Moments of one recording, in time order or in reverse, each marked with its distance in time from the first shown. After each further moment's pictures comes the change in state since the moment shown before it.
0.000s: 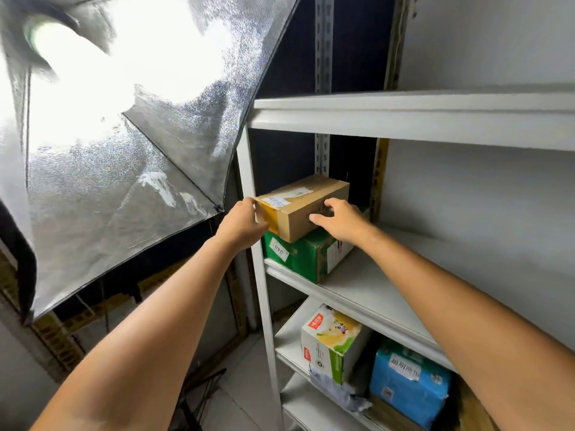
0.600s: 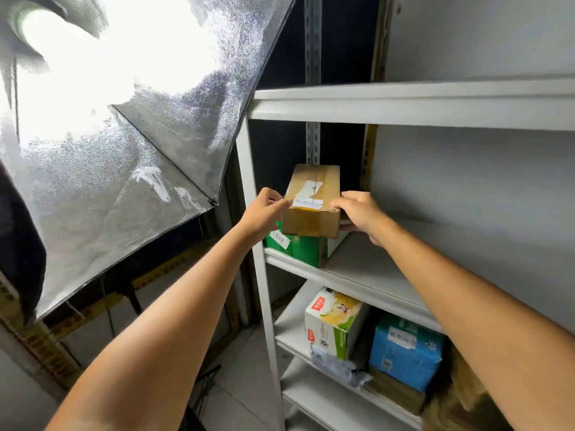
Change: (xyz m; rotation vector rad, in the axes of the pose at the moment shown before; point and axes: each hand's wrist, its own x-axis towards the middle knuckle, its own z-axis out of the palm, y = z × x) left_hand -0.025 0.027 -0.001 -0.718 -0.208 -0.067; right_hand -0.035 0.000 -0.003 0.503 0.122 0.174
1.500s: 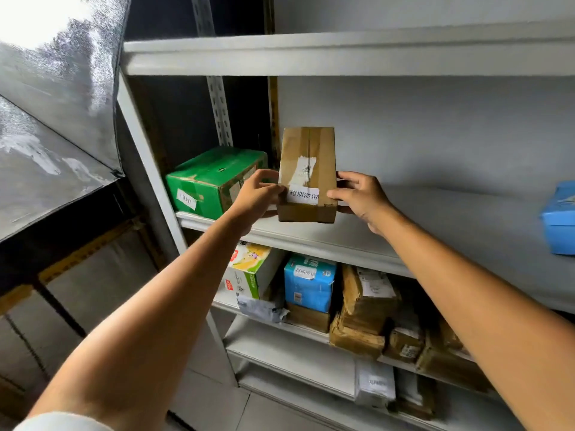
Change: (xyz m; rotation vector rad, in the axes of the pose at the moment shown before) left_hand -0.095 0.056 0.170 -0.200 -0.210 -0.015; right_hand -0.127 0.079 -0.171 0.033 0.229 -0.011
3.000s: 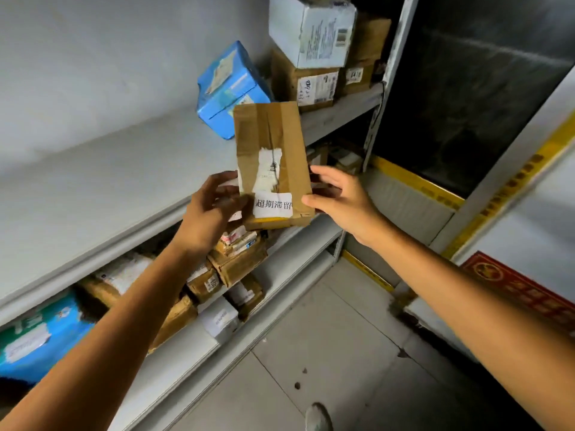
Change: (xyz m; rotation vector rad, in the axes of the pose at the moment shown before) left_hand -0.134 -0.015 0.318 -0.196 -1.064 0.051; right_hand -0.321 0.097 -0.237 -0.179 0.867 0.244
